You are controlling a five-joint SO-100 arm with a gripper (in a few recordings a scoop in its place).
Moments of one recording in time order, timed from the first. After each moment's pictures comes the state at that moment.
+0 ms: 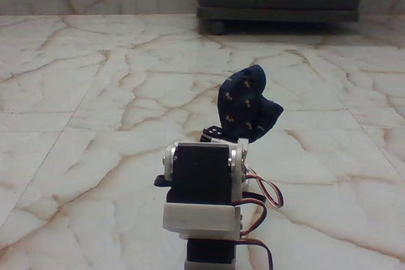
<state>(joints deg) 5.5 137.4 176.7 -30.1 -75.5</state>
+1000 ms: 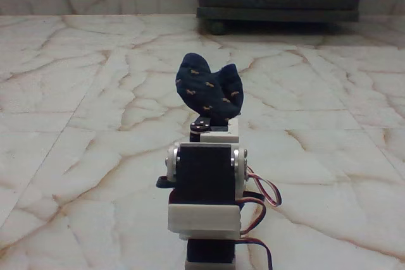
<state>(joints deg) 3.3 137.4 176.7 -39.8 -88.2</state>
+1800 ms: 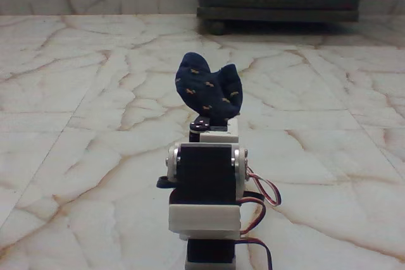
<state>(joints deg) 2.8 137.4 176.7 -39.8 -86.7</state>
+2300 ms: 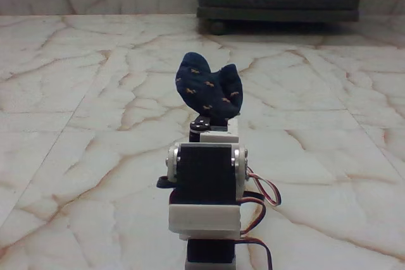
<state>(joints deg) 2.8 137.4 176.7 -40.0 -86.0</state>
